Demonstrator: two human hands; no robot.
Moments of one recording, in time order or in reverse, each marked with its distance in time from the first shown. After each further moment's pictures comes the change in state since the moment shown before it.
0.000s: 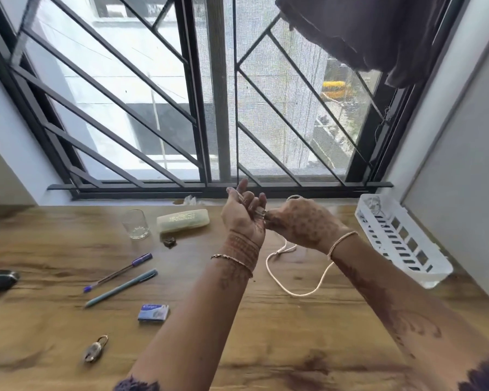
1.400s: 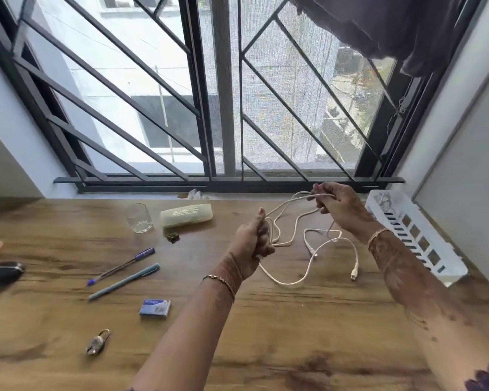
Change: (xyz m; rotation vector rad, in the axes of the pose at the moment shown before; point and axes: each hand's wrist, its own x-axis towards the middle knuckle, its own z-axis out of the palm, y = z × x) left_hand -0.001 -0.017 -0.068 0.660 -0.201 -0.272; right_hand -0.027 0.054 0.015 0.928 0.463 0.637
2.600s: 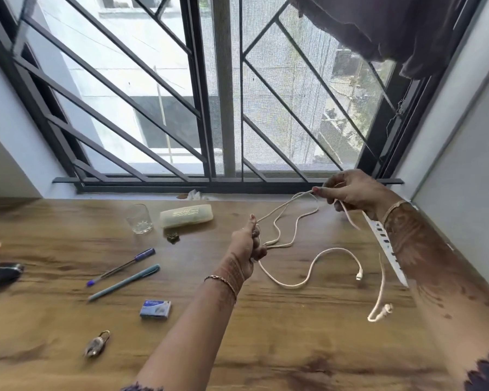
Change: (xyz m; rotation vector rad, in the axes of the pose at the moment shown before) left_hand 0.010 -0.006 -0.010 0.042 0.243 -0.047; right_hand 0.012 -0.036 -0.033 -0.035 -0.141 0.281
